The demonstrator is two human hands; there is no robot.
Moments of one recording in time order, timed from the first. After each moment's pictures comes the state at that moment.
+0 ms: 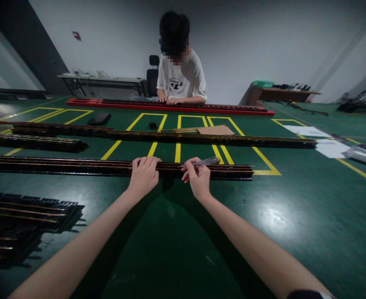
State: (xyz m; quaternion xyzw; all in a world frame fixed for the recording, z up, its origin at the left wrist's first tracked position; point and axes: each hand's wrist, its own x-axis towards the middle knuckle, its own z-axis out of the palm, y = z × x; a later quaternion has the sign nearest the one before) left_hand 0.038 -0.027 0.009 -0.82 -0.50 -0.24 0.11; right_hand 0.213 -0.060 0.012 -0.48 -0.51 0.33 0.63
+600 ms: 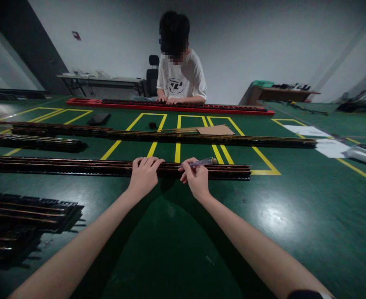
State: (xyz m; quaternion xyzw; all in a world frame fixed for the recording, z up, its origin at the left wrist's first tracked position) left_hand 0.039 -0.027 0.009 -0.83 -0.49 -0.24 0.11; right_hand 0.213 -0.058 0.008 -0.47 -0.54 0.34 0.61
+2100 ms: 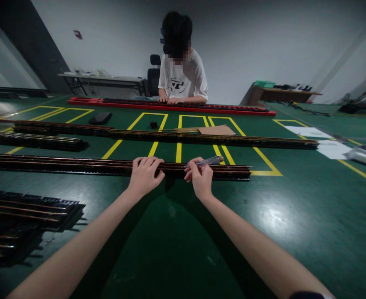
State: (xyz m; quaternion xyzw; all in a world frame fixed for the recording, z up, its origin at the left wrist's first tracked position) left_hand 0.035 -0.026 0.010 -0.83 -0.49 -0.26 0.08; right_hand 0.214 -0.059 0.012 -0.49 -0.48 0.33 0.65
